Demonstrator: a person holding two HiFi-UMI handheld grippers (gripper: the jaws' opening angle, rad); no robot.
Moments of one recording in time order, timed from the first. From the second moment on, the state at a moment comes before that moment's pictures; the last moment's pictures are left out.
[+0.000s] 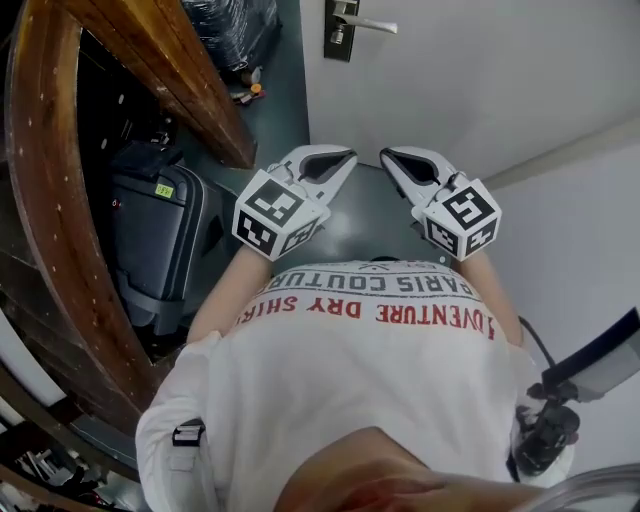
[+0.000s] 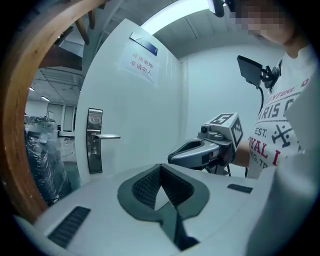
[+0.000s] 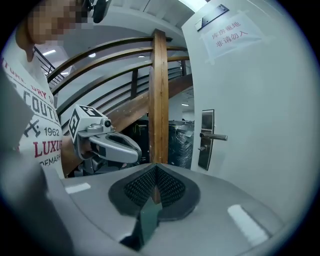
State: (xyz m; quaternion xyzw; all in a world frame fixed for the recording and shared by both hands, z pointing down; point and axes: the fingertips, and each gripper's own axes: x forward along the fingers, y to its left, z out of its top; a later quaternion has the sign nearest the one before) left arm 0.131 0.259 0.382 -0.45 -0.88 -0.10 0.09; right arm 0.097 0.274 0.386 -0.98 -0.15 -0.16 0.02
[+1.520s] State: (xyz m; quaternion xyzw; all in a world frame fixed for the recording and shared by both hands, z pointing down) left arm -0.145 -0.214 0.305 -0.47 -0.87 -0.13 0.03; right arm -0.168 -0.207 0.316 -0.98 -0.12 -0.18 0.00
